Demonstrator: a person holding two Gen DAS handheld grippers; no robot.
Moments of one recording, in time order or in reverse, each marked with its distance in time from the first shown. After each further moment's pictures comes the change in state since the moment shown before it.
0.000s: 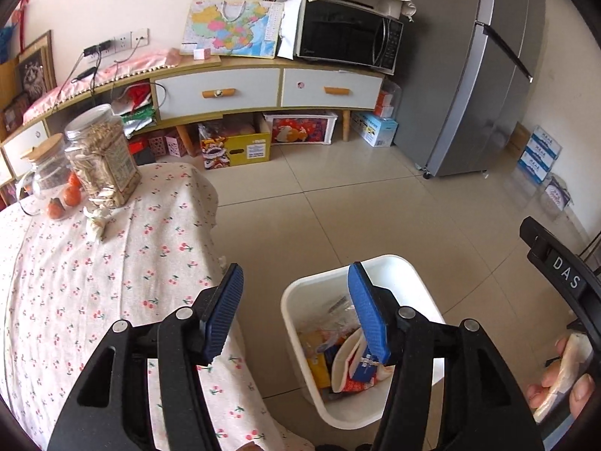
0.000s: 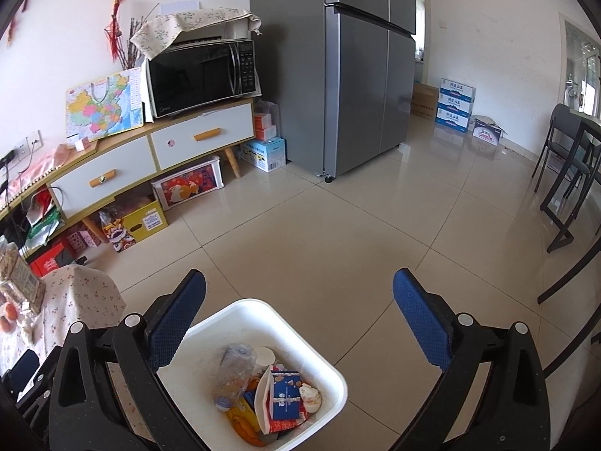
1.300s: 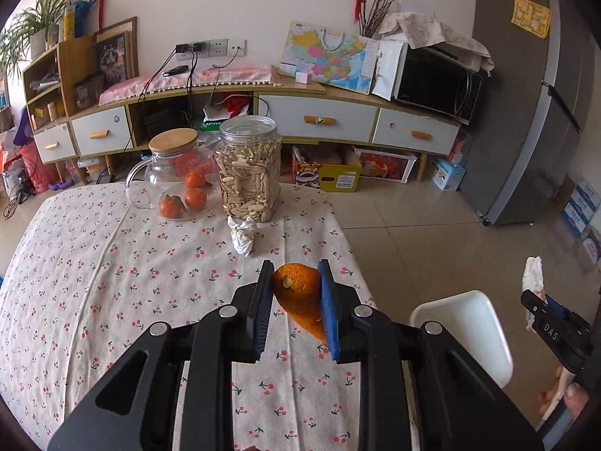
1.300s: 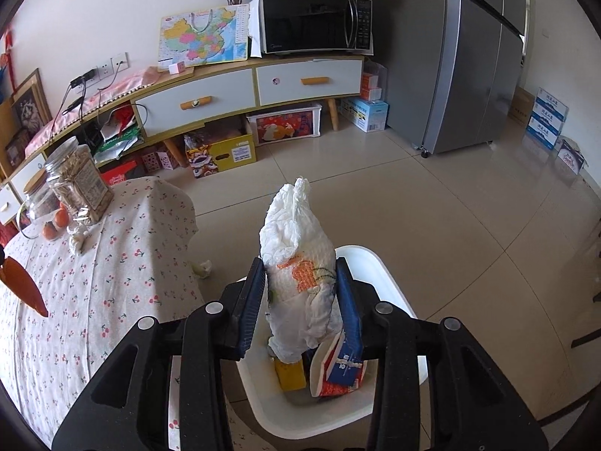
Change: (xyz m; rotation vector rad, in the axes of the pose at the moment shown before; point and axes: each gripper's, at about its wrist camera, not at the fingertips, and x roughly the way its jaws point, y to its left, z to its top) left arm -0.061 0.157 0.000 -0.144 -0.085 0.146; right arm 0.012 0.068 -0.032 -0.214 0.164 0.248
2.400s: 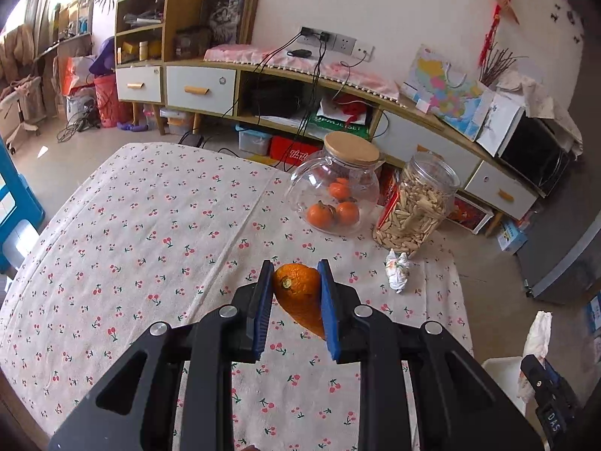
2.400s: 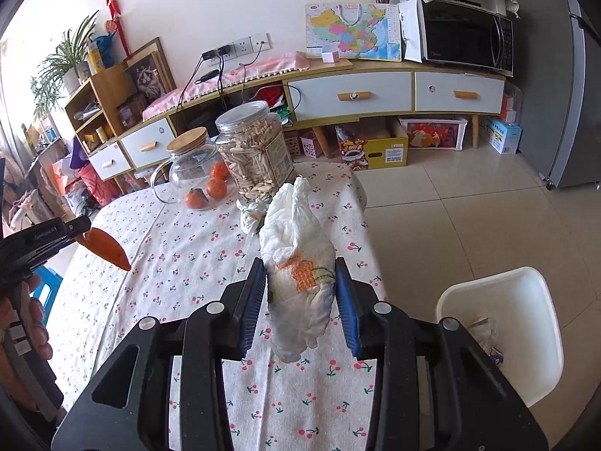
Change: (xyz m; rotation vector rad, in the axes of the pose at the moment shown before) left arm -0.014 0.185 0.017 -0.297 0.003 0.198; right arm -0.037 0.181 -0.009 -0.187 0.002 0.440
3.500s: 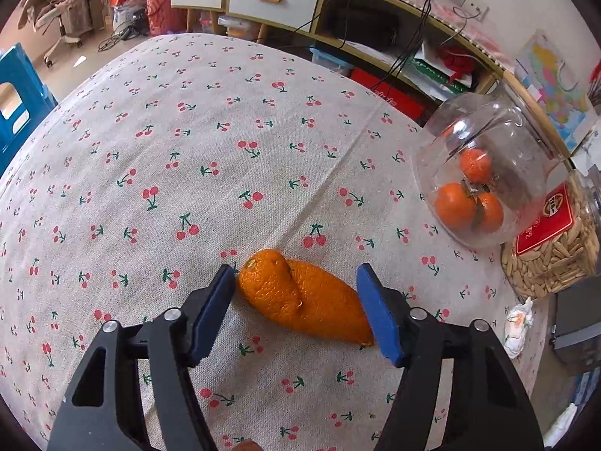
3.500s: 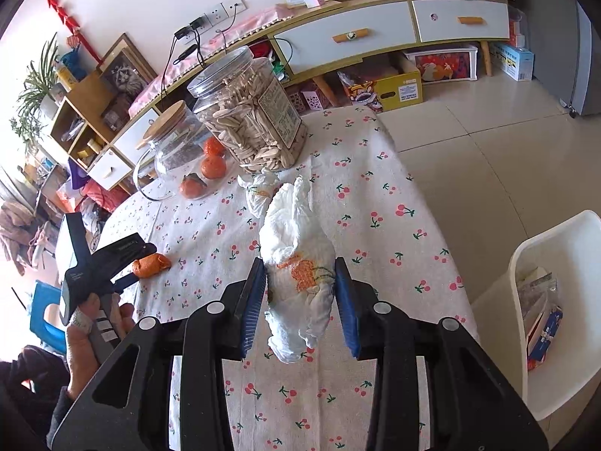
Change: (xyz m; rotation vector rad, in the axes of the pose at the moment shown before) left arm 0.176 0.071 0.006 -0.252 0.276 0.169; right arm 0.085 0.012 0.004 0.180 0.190 0.111
